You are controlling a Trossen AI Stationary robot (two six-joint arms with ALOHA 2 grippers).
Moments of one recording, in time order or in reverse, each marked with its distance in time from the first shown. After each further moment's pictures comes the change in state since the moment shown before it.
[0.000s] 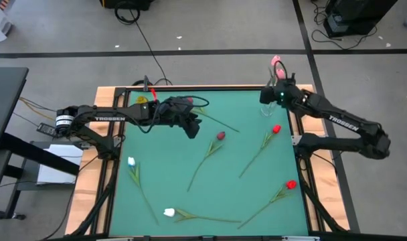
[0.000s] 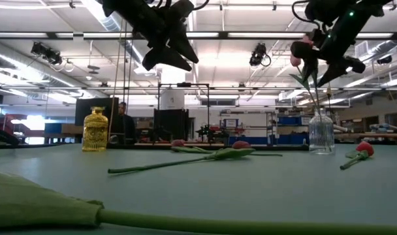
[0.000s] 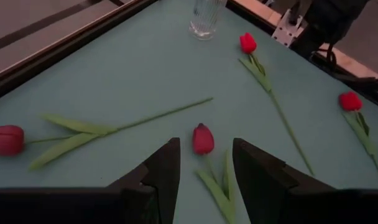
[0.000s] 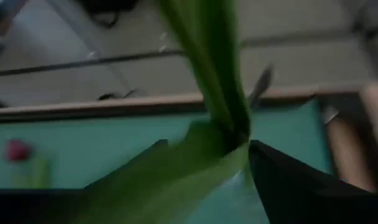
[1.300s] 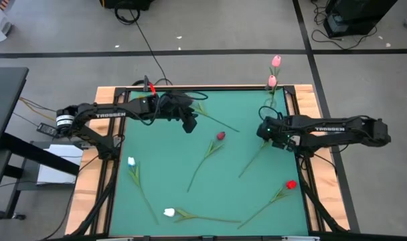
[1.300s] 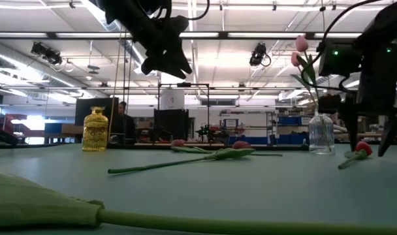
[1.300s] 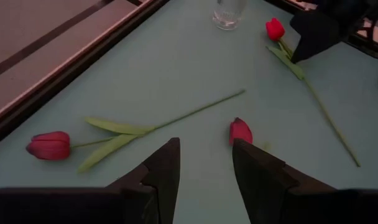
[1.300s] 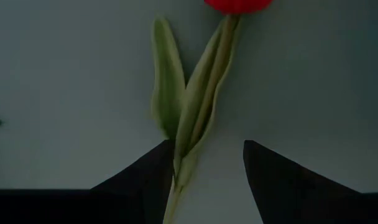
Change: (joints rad) left arm 0.101 0.006 0.002 -0.045 0.040 0.143; right arm 0.321 0.077 -0.409 -0.068 -0.487 0.955
